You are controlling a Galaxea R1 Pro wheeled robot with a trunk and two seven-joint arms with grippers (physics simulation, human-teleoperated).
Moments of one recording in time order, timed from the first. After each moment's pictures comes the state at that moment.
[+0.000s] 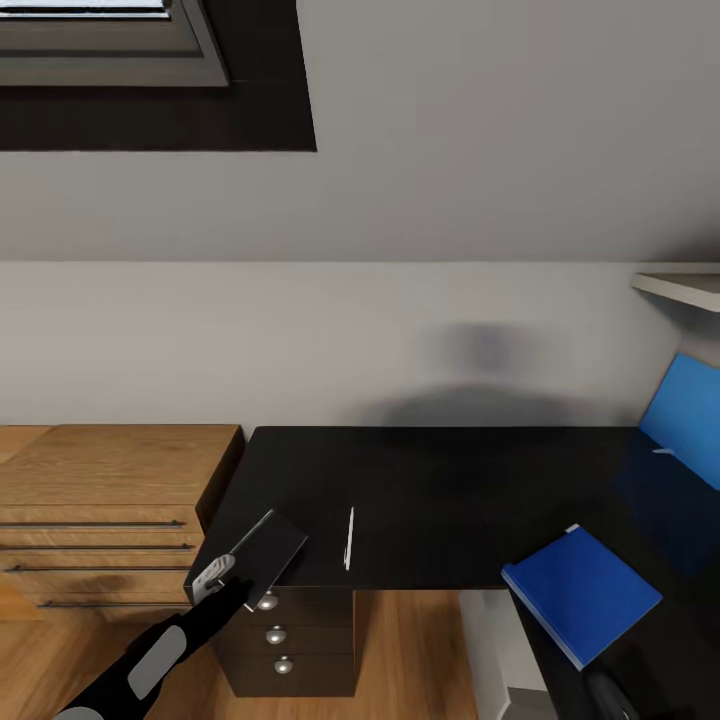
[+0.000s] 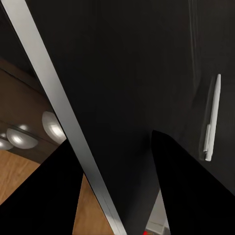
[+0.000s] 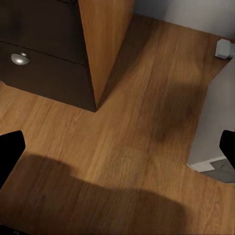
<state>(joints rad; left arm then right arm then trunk) -0.49 0.17 -0.23 -0.49 1.00 0.18 -0.24 -0.29 0.07 1.09 -0.13 -0.69 -0.52 -0.16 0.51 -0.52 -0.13</state>
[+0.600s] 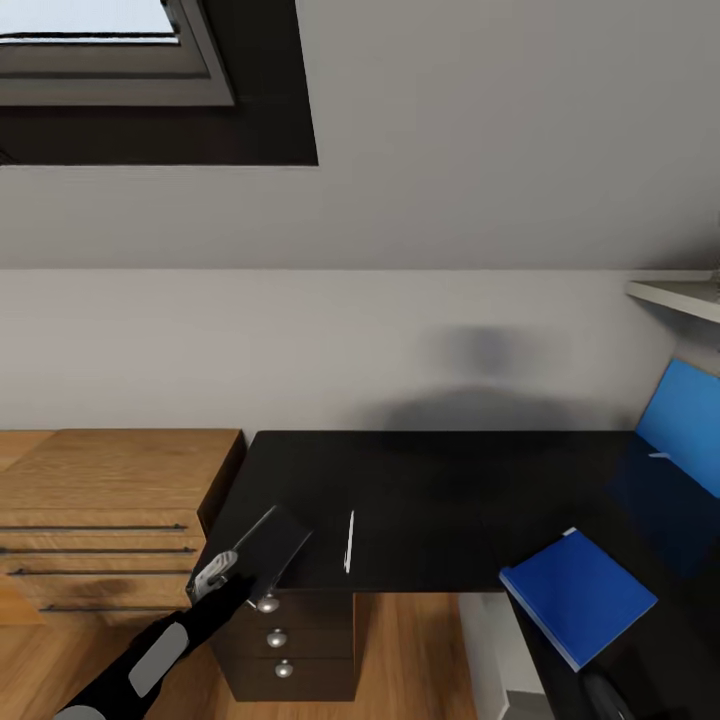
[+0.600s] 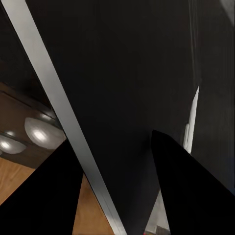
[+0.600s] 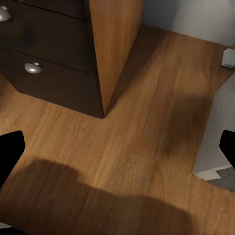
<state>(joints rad) -0.49 0.17 -0.24 -0.50 1.00 0.18 -0.26 -0.29 0.07 1.09 -0.13 -0.69 -0.54 -0.12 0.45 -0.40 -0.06</state>
